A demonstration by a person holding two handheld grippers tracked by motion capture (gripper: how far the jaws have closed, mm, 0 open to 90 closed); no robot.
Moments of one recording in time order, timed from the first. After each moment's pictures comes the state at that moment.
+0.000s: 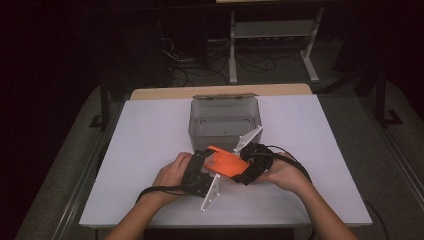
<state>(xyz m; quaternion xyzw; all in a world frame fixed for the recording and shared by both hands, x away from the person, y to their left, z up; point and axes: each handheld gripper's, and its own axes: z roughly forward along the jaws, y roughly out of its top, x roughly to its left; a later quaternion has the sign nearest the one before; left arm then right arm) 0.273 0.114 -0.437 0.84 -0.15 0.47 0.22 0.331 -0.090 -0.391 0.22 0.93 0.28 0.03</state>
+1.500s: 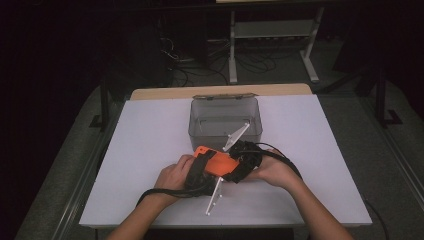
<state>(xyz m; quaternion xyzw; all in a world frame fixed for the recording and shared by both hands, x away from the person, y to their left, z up) 0.269 0.108 -0.448 0.81 -0.16 0.53 0.18 0.339 -0.065 -0.389 0.19 0.94 0.28 0.02</state>
